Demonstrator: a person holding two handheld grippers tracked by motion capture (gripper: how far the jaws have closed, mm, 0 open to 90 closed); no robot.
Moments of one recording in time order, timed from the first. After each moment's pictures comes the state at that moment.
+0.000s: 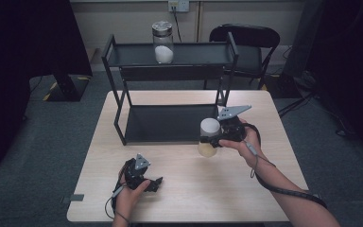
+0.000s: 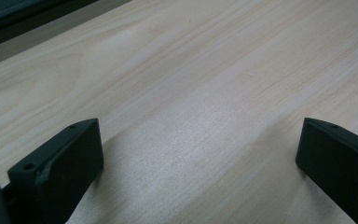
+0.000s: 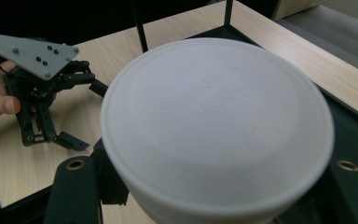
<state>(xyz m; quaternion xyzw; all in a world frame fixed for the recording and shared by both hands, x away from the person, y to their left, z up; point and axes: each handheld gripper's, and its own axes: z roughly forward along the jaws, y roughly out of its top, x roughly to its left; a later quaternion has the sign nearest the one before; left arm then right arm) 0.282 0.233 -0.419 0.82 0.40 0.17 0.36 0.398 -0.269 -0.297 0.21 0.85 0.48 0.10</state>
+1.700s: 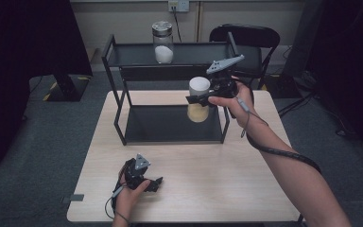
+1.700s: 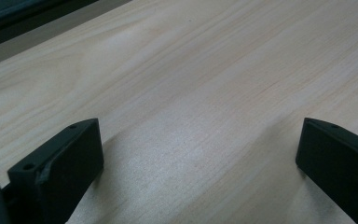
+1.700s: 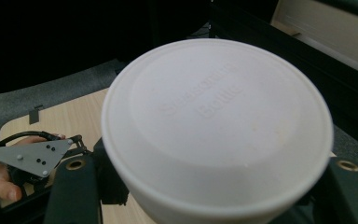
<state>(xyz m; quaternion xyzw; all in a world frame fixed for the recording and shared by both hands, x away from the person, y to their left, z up) 0.282 0.233 -0.419 0.82 0.40 0.17 0.36 0.448 -0.236 -0.188 0.20 0.84 0.49 0.11</state>
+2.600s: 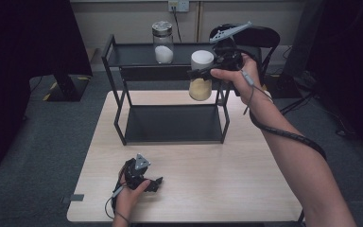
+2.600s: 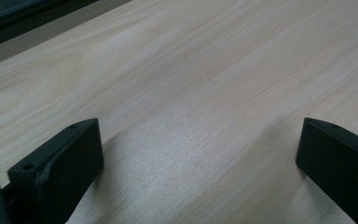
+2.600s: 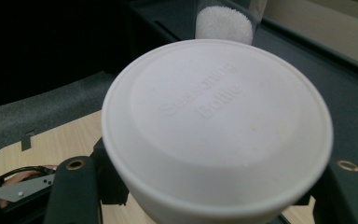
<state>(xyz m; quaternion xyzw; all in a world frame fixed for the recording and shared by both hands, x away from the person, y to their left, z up) 0.281 0.233 -0.419 0.82 0.40 0.17 0.36 0.453 -0.234 -0.121 0.22 0.83 0.49 0.14</state>
